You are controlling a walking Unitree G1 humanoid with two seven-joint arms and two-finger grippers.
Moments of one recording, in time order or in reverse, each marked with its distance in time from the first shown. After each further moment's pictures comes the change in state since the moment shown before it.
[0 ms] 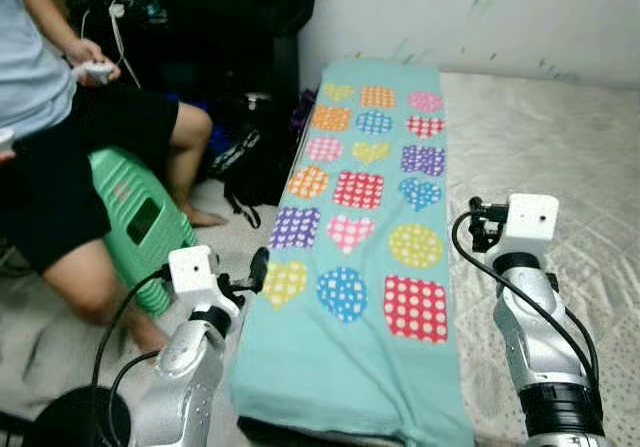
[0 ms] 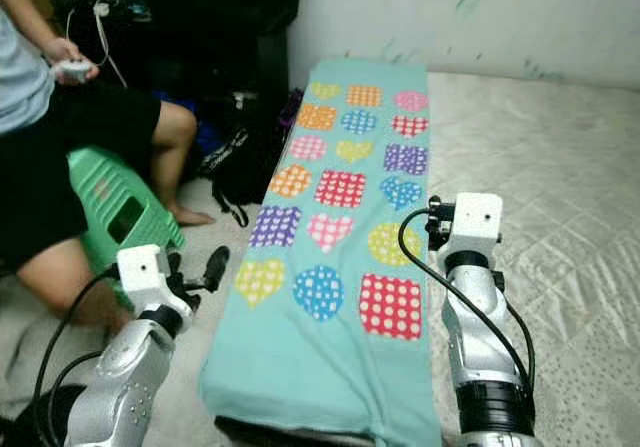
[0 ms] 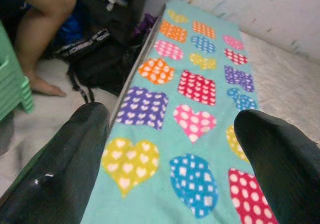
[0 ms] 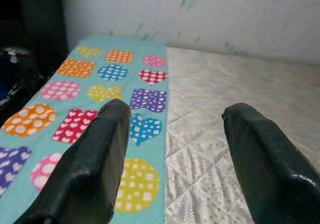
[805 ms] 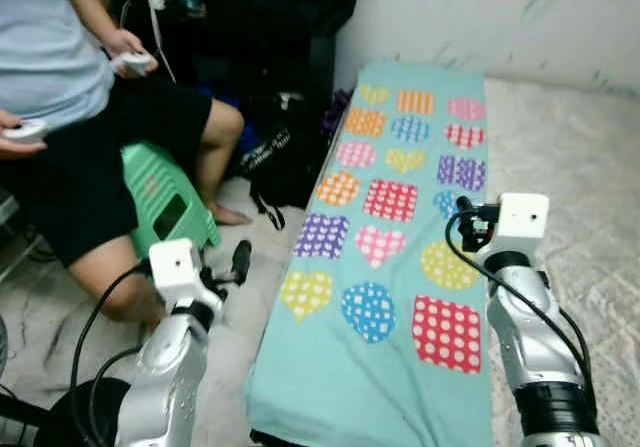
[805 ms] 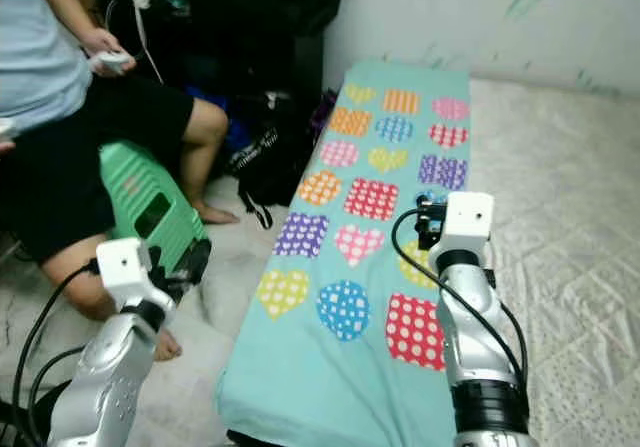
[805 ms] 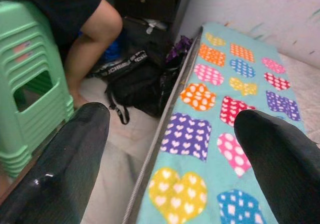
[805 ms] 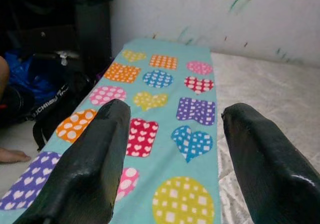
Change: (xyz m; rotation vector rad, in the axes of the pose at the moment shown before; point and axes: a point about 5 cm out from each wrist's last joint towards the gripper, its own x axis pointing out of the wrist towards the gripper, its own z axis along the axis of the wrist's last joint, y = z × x) left arm 0.000 0.014 0.010 0.033 -0.044 0.040; right arm 0.002 0.006 0.003 0.027 -0.005 0.048
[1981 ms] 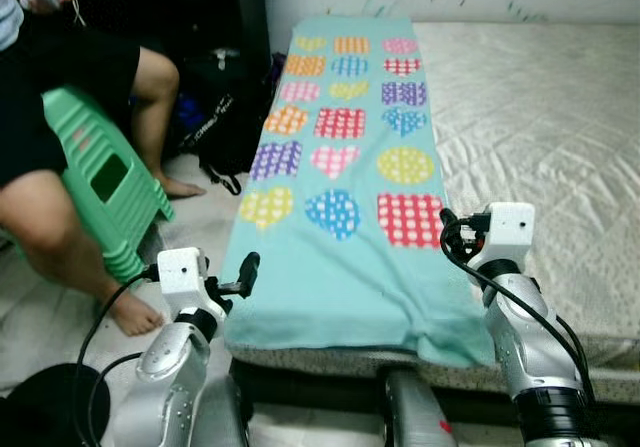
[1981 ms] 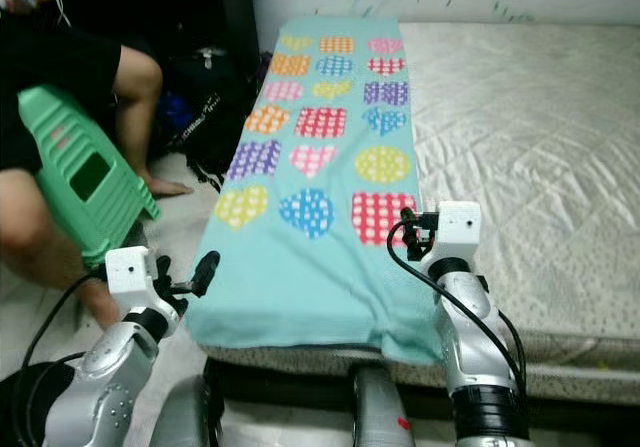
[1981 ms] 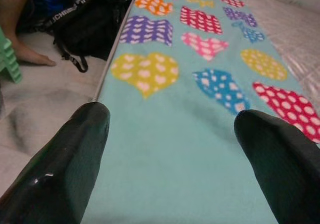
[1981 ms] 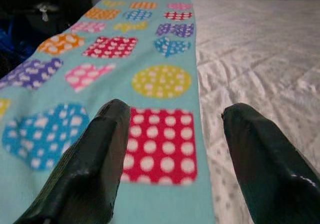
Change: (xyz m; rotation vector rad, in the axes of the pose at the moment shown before) left arm -0.005 -0.002 -0.003 0.005 0.068 -0.051; right arm -0.004 0.009 -0.010 0.069 0.062 0.117
